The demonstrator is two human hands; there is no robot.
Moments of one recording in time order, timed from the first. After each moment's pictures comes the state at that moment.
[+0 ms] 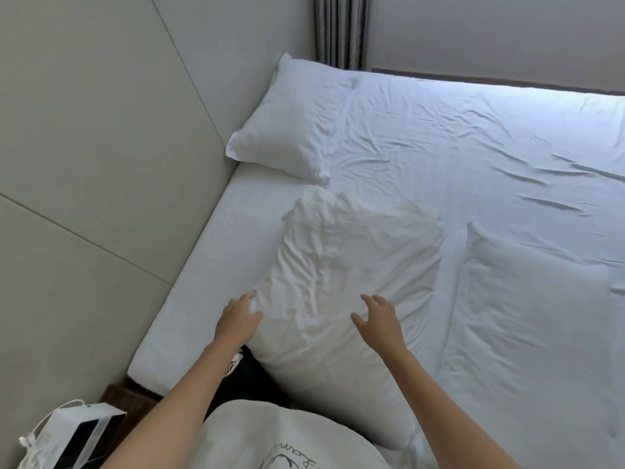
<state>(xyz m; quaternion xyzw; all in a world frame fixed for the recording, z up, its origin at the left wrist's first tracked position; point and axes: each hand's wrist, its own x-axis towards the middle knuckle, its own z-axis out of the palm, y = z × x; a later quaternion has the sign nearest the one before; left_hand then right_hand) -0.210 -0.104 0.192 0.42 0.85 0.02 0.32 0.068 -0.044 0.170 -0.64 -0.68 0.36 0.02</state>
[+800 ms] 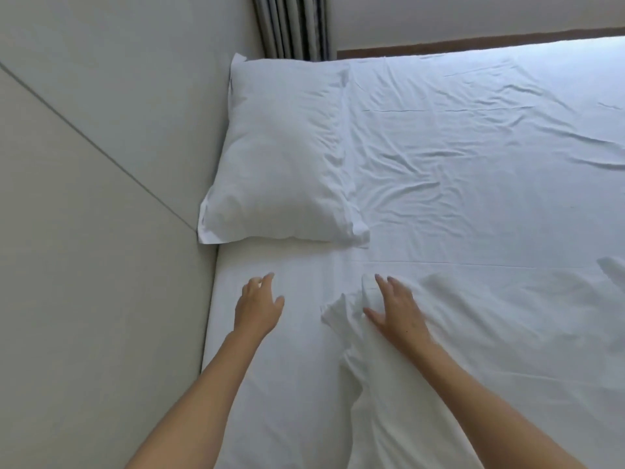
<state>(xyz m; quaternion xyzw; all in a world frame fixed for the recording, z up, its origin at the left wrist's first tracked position) -0.472 0.356 0.028 0.60 0.75 -0.02 0.27 -0.200 0.328 0.006 -0.70 -0.65 0.29 0.04</state>
